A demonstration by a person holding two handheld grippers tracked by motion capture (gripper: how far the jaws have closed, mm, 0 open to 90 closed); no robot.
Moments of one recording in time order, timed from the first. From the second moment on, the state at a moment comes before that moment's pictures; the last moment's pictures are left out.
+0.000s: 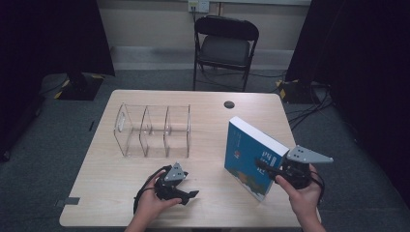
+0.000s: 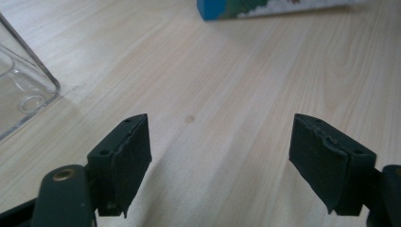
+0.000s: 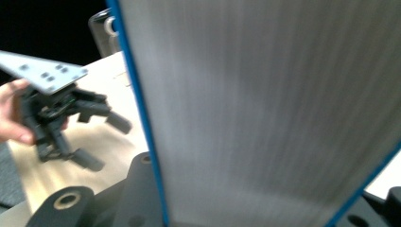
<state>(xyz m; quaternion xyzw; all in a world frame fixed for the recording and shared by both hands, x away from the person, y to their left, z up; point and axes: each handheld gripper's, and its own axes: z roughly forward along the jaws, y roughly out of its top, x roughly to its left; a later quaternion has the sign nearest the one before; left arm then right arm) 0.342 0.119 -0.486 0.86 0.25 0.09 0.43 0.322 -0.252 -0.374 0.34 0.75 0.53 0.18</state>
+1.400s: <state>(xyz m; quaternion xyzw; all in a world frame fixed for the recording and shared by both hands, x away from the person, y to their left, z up) 0.379 0.073 -0.413 0.89 0.20 0.08 0.40 0.309 -0.256 -0.392 0.22 0.78 0.57 0.13</state>
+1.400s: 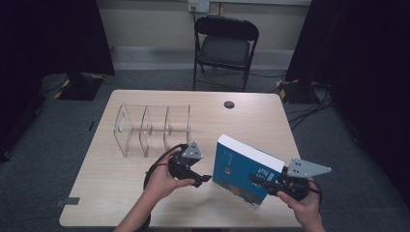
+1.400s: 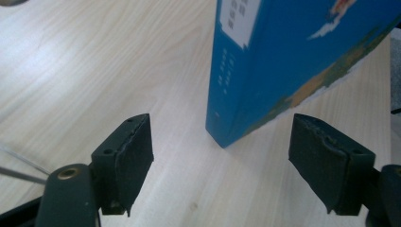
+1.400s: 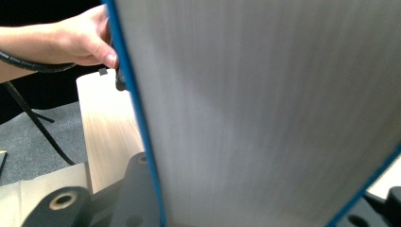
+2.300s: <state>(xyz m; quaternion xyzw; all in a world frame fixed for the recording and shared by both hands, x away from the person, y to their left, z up) 0.376 0.088 -0.416 0.89 0.21 0.09 0.39 0.317 -0.257 -0.397 0.20 0.77 0.60 0.13</state>
